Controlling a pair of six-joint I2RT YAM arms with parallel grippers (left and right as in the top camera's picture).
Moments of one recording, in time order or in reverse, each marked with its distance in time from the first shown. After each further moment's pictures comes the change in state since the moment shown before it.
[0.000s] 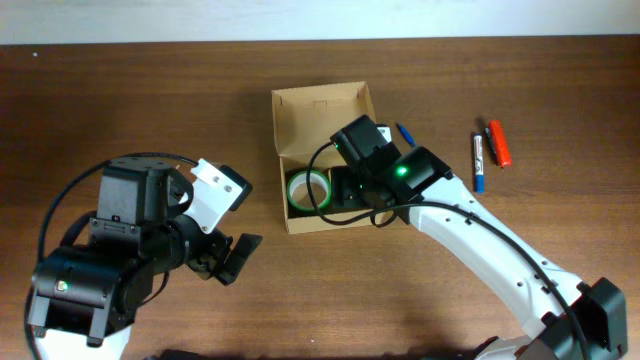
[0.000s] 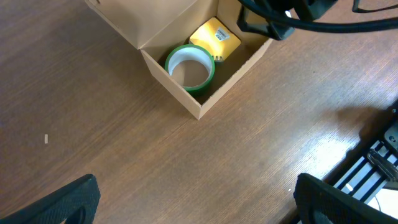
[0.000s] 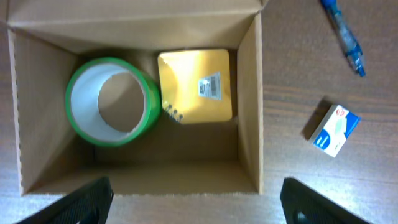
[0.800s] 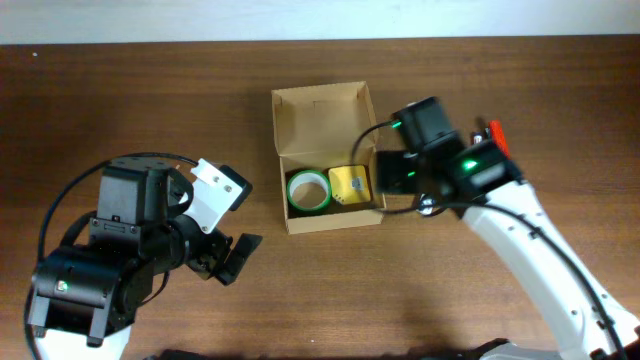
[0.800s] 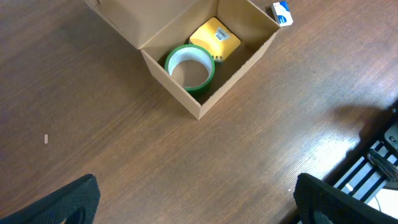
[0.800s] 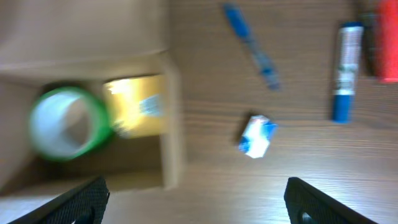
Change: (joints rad) left arm 0.000 0.000 0.000 0.000 0.000 0.000; right arm -0.248 -0.142 0.002 -0.071 -0.003 -0.175
